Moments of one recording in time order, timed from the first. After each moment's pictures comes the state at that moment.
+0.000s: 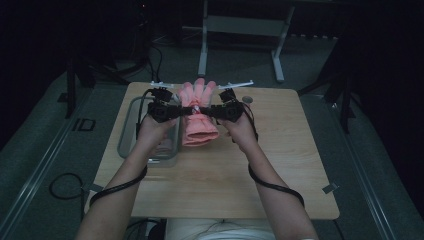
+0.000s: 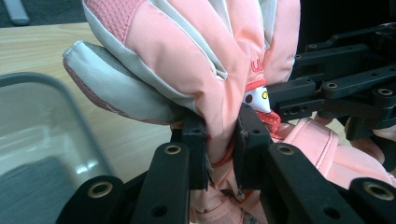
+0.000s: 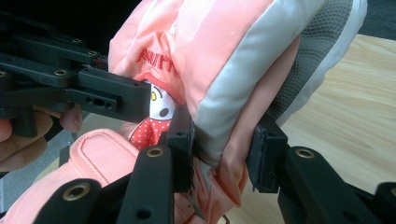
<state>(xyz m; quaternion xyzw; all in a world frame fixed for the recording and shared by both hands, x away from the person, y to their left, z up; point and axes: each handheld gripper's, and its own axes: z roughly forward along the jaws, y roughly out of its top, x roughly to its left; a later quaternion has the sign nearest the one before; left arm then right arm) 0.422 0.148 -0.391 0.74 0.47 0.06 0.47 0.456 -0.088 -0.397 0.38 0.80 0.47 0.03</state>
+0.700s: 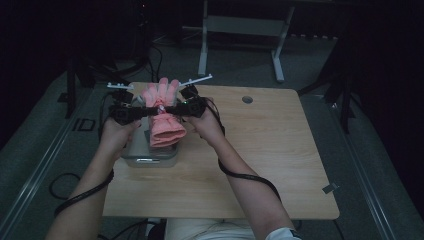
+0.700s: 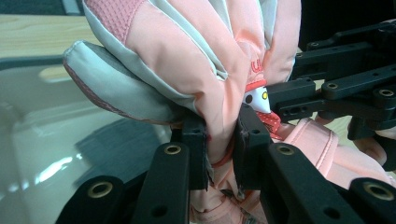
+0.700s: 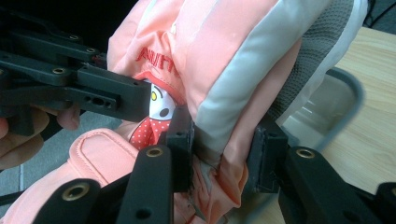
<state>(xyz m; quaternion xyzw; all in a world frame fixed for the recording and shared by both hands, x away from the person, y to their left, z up) 0.403 0.240 -0.396 0.72 0.52 0.08 0.46 0.463 0.013 -0.399 0.34 0.82 0.45 0.00</state>
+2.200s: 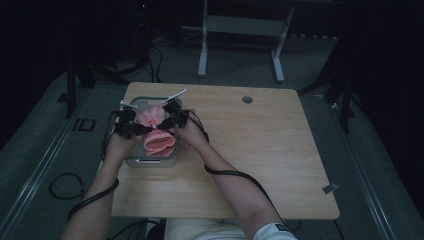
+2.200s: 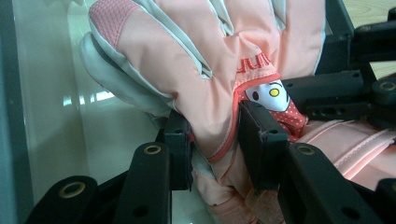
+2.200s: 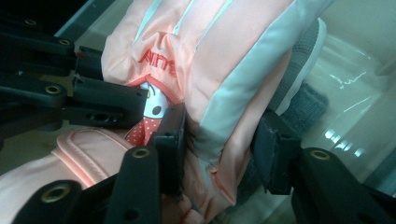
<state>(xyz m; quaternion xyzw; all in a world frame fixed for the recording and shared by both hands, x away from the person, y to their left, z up) 0.430 0.248 -0.486 0.71 0.62 0.06 0.33 0.493 0.066 -0.485 0.37 0.87 0.33 -0.01</state>
